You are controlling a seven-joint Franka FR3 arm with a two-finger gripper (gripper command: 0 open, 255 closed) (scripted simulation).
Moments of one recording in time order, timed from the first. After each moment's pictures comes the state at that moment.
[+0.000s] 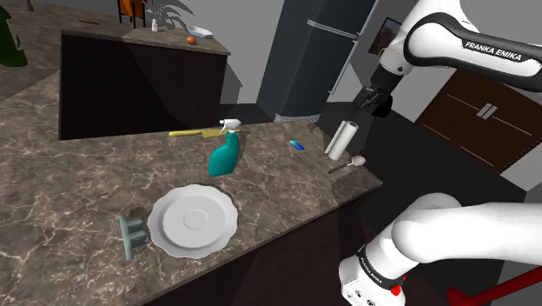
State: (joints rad) arm -0.03 -0.73 -0.17 -2.36 -0.18 1.73 -0.10
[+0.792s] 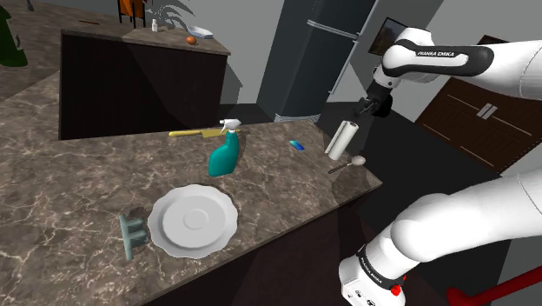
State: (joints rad) arm -0.05 -0.40 -0.45 -2.24 -0.20 1.93 -0.37
